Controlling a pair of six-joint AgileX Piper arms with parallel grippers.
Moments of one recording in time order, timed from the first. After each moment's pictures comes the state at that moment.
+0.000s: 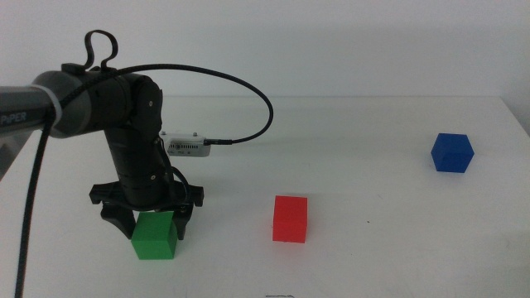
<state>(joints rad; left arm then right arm) -0.31 1.87 -1.26 -0.05 1.06 -0.24 0.02 -0.01 0.03 0.00 0.22 -0.05</state>
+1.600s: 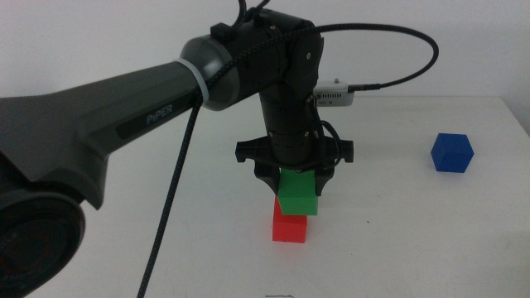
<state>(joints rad) -0.70 2.05 -1.86 -0.10 1.23 -0.52 0.02 -0.01 0.03 0.00 0.22 -0.05</state>
